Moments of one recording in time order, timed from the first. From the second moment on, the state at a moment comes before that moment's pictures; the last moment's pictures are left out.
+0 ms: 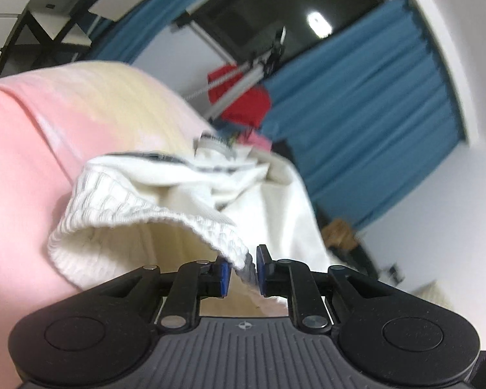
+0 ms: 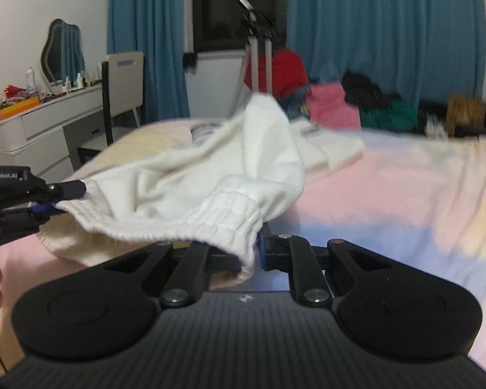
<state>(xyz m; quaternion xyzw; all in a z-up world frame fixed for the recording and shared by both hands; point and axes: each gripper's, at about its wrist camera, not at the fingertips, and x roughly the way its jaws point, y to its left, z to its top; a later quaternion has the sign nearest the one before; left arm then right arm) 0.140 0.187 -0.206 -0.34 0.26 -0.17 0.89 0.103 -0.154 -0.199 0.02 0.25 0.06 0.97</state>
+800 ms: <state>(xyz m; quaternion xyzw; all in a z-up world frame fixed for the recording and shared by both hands) 0.102 0.220 -0.185 -0.29 0.23 0.02 0.93 0.111 -0.216 -0.233 0.31 0.35 0.15 0.87</state>
